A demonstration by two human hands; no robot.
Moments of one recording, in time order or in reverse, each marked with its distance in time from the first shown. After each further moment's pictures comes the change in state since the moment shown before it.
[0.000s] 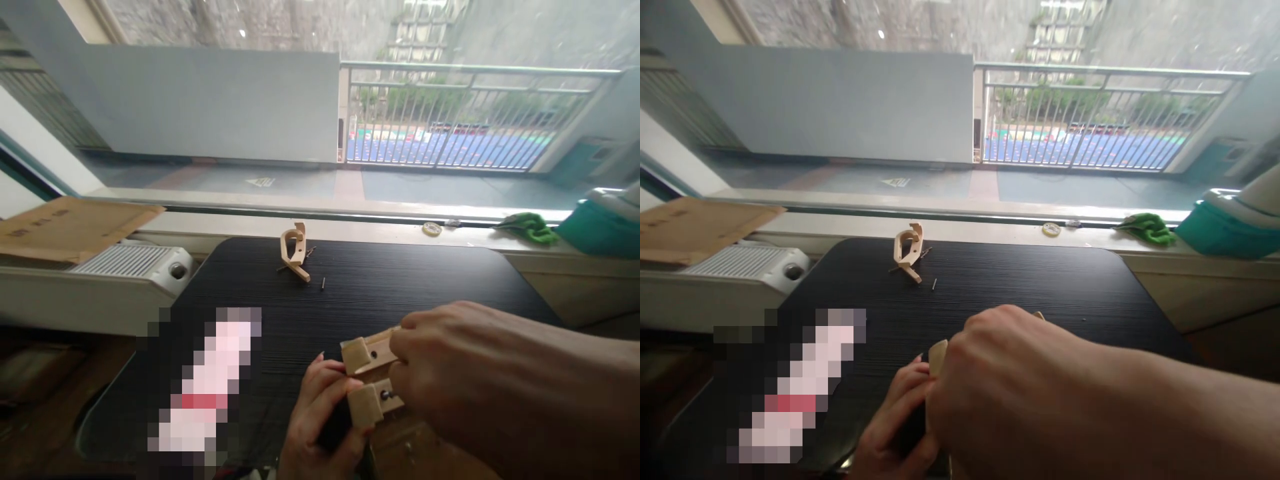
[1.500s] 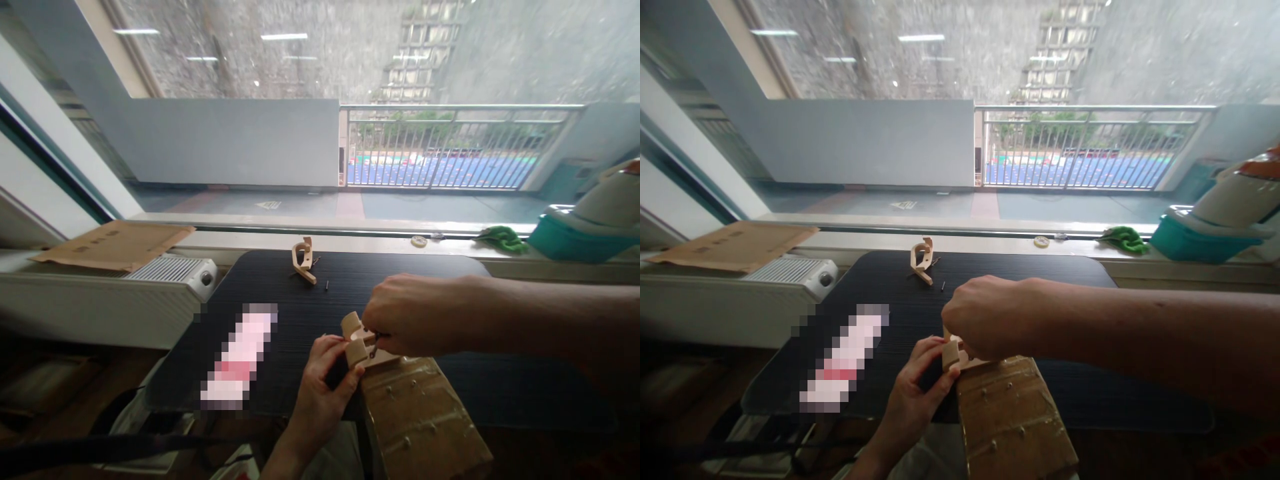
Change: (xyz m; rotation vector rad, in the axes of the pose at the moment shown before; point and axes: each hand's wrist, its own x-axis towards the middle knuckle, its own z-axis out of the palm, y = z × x) left_hand 0.010 0.017 0.004 -0.070 0.027 -0.203; right_hand 0.020 -0.013 -0.028 -0.033 -0.175 -0.032
